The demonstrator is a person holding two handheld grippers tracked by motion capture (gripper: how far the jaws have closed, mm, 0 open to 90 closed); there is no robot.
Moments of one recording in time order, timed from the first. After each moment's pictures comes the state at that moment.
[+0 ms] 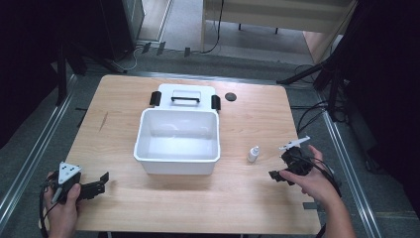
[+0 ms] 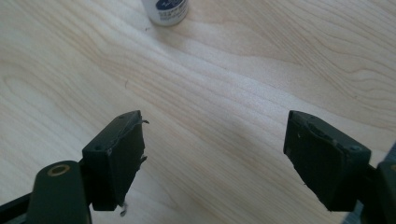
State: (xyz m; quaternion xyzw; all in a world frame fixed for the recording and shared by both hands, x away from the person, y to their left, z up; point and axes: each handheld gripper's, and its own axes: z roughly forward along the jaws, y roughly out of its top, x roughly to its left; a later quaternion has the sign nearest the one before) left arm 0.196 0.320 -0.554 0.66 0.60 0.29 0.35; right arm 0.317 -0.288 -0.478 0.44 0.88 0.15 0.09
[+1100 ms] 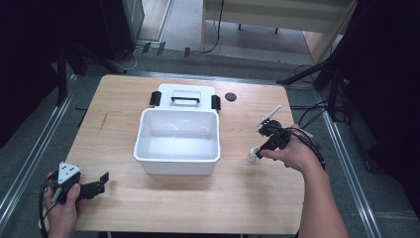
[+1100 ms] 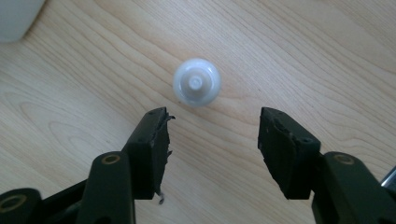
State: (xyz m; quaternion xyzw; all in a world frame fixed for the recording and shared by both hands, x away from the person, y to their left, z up) left arm 0.196 0.321 -0.554 0.66 0.60 0.28 0.35; right arm 0.374 -0.220 -0.436 0.44 0.90 0.08 0.04
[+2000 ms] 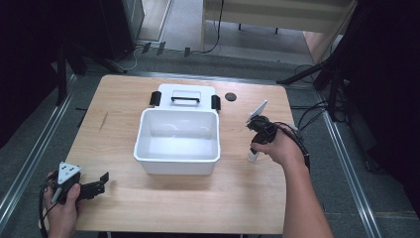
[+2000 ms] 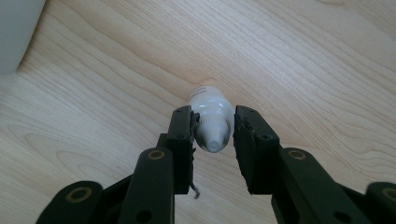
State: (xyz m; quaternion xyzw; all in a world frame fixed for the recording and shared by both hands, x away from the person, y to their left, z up) left arm 0.196 0.321 -0.554 0.66 0.60 0.28 0.35; right arm 0.396 -0.193 -0.447 0.46 0.89 0.03 0.03
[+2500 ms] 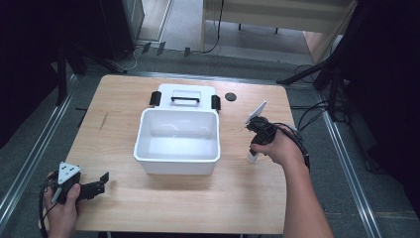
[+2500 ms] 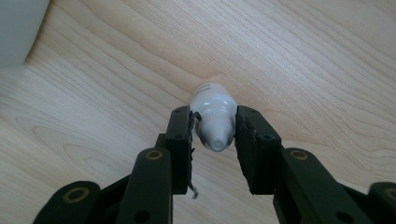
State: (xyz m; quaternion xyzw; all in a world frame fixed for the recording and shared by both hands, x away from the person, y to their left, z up) left arm 0.196 0.321 -0.554 0.66 0.60 0.28 0.35; right arm 0.394 -0.191 -0.448 0.46 0.89 0.03 0.02
